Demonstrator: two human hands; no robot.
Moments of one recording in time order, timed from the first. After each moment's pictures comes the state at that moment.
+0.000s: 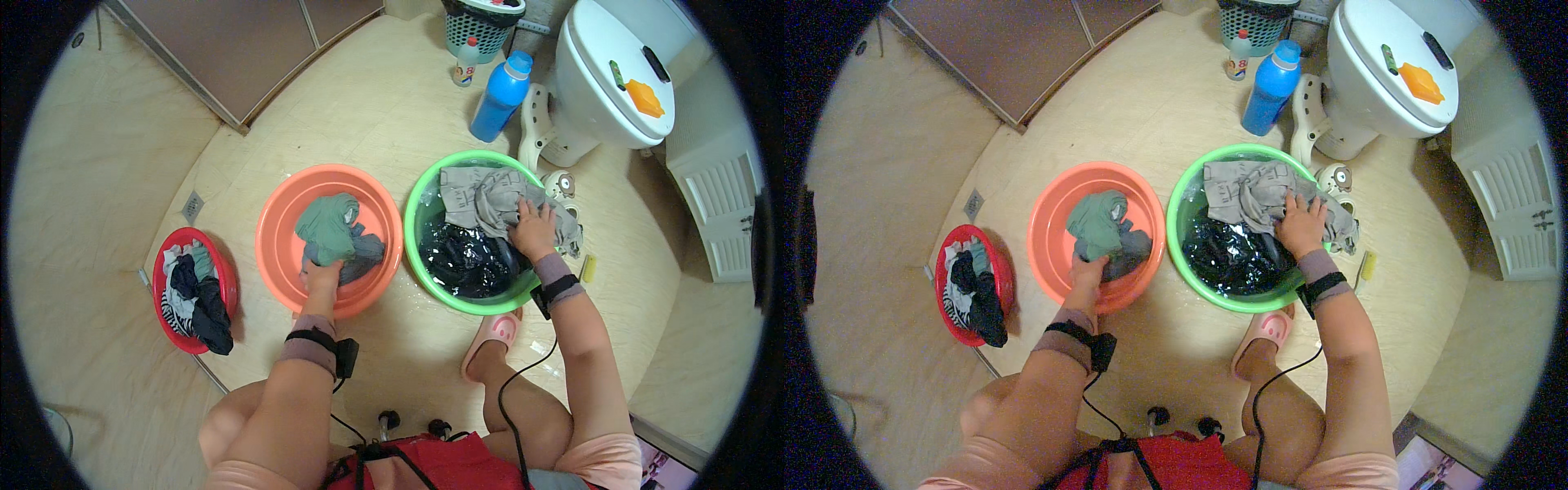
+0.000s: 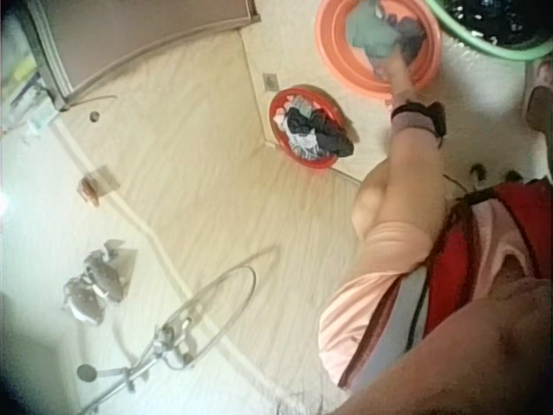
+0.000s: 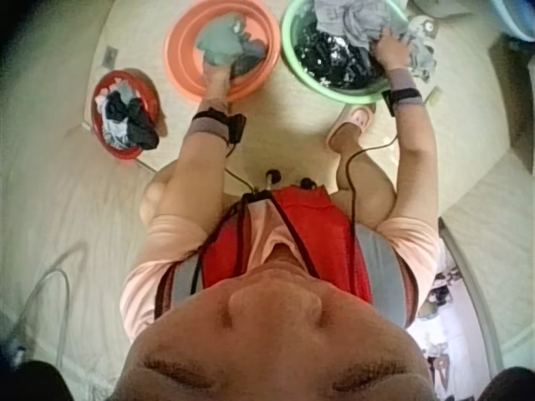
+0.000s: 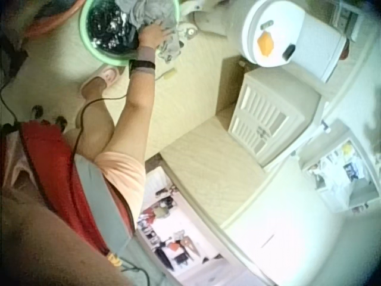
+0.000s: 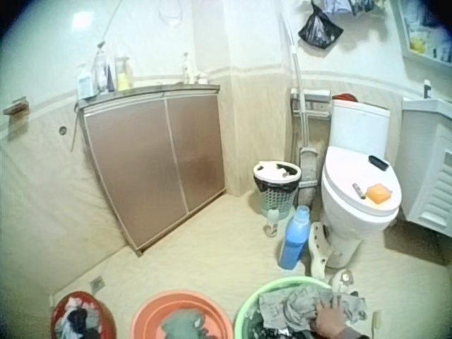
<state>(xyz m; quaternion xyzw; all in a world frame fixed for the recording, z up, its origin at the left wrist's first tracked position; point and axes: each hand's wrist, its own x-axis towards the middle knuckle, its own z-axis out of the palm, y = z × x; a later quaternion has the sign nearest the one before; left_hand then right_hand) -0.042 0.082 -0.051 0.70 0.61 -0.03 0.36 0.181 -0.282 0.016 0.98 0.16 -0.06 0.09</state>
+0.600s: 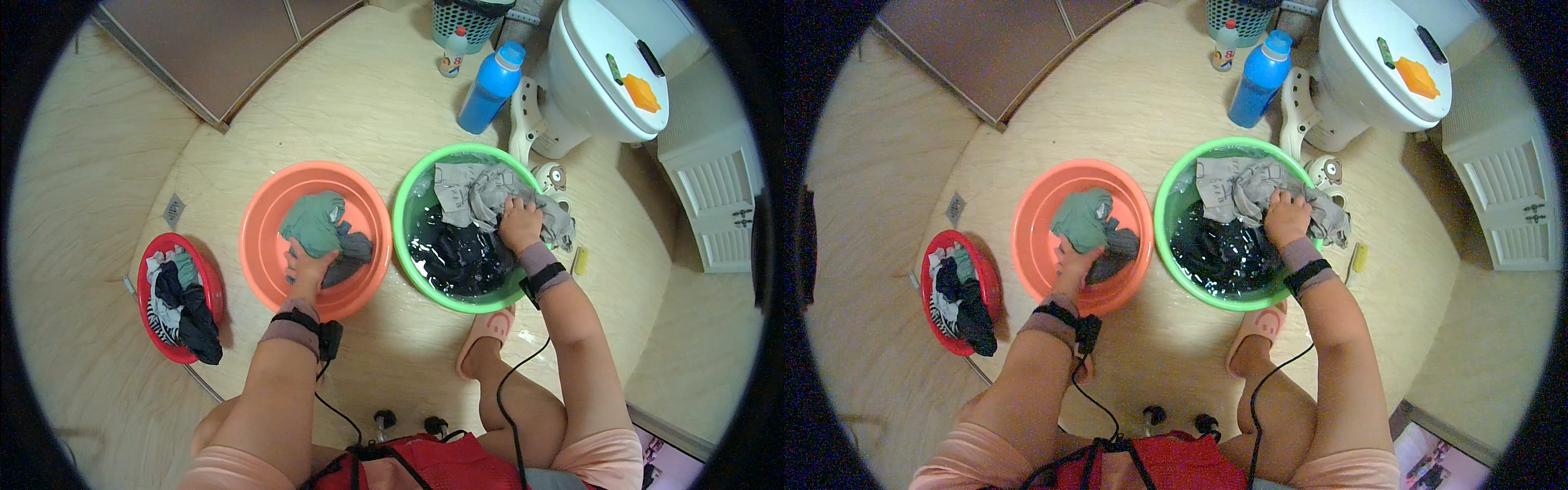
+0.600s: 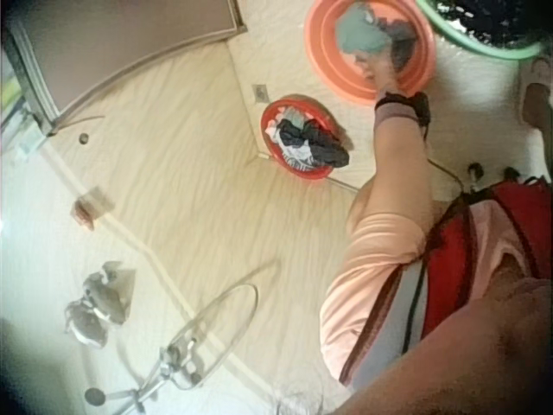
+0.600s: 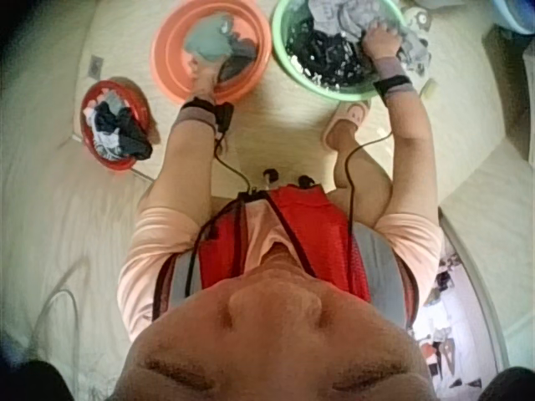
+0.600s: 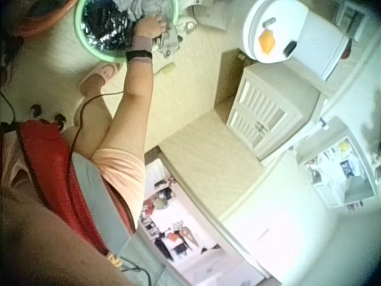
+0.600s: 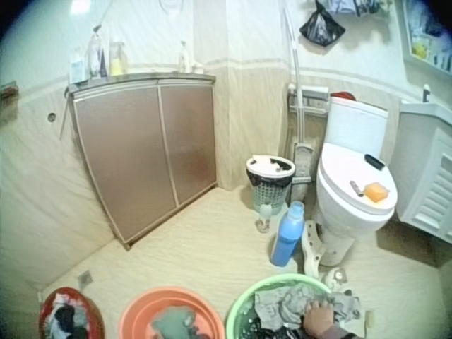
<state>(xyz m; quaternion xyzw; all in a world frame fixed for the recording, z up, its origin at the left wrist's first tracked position) -0.025 0.103 -0.063 0.75 0.54 -0.12 0.37 0.189 -0.267 -0.001 0.96 0.15 -0.10 0.20</state>
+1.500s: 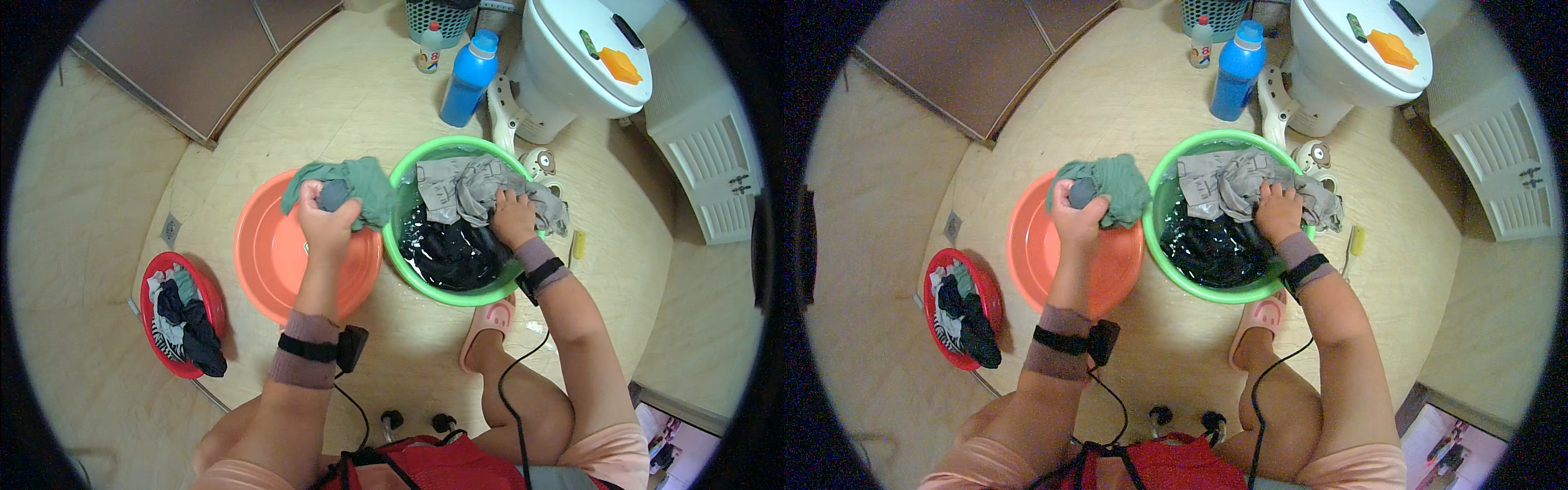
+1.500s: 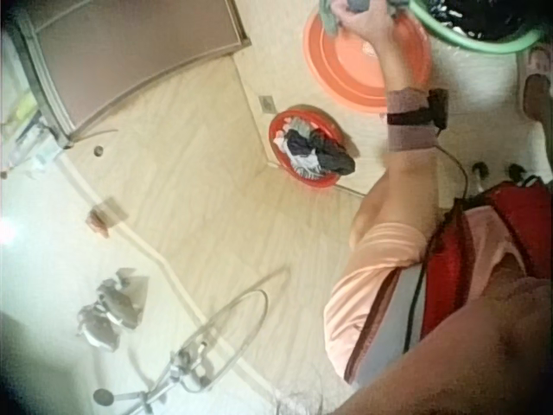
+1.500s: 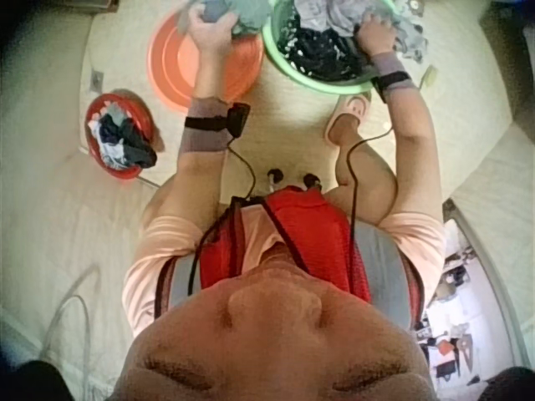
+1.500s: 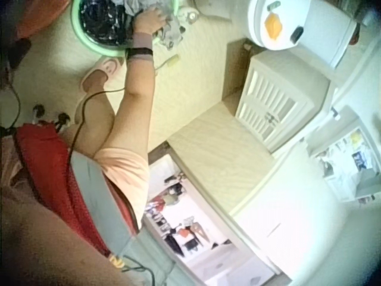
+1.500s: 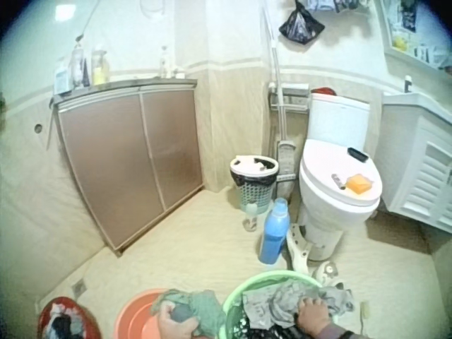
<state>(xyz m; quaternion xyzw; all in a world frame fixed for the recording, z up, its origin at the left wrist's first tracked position) 0.062 0.036 0.074 0.64 0.22 0.25 0.69 0.177 -0.279 -0.001 0.98 0.15 -0.05 0.15</state>
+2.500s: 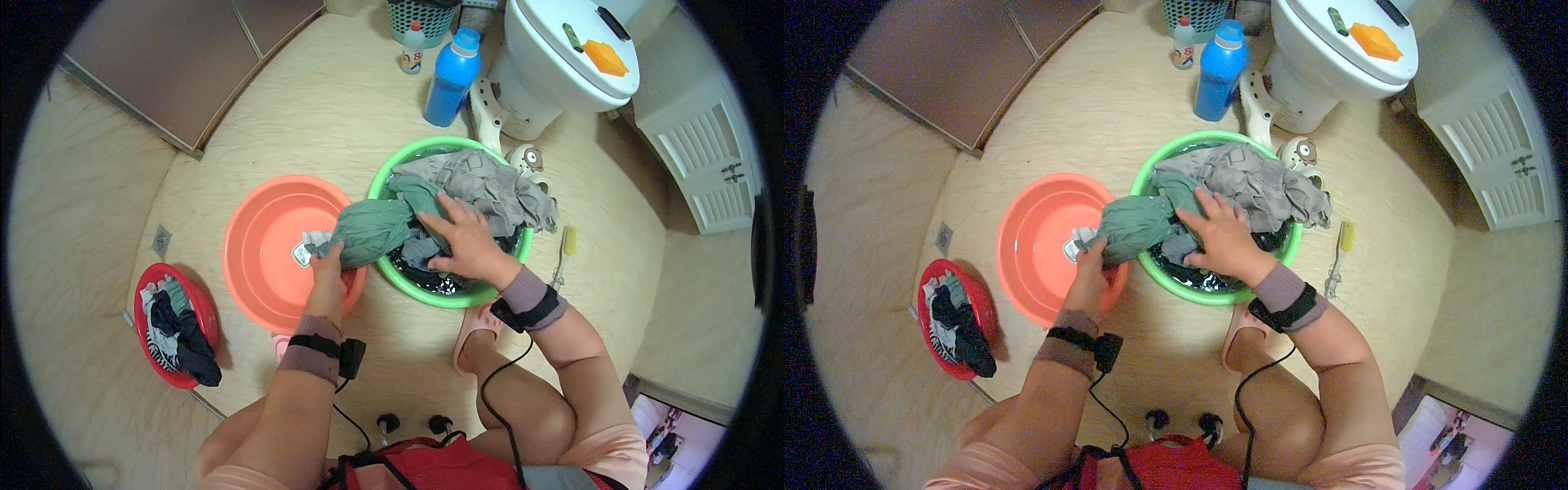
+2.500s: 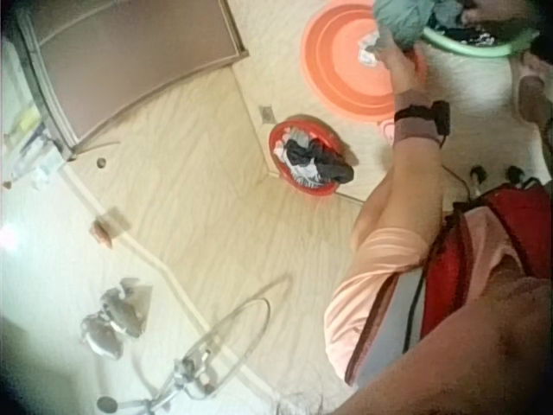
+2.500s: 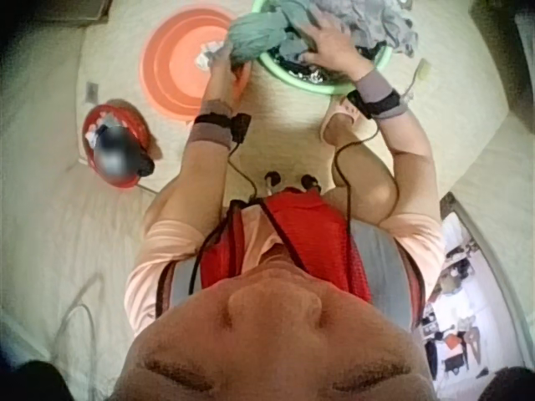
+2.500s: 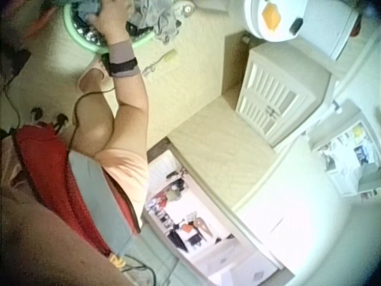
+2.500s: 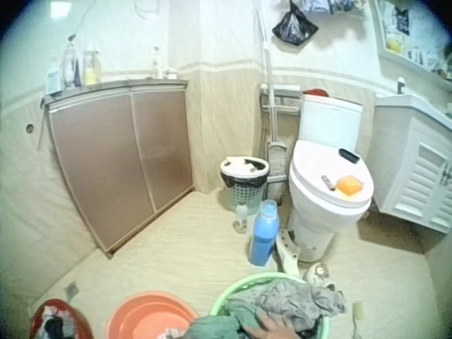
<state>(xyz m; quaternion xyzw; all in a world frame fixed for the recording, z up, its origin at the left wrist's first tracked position) 0.016 0.019 -0.051 0.33 0.44 0.05 0.84 0.114 -0.230 0.082 0.90 0.36 -0.10 -0.22</state>
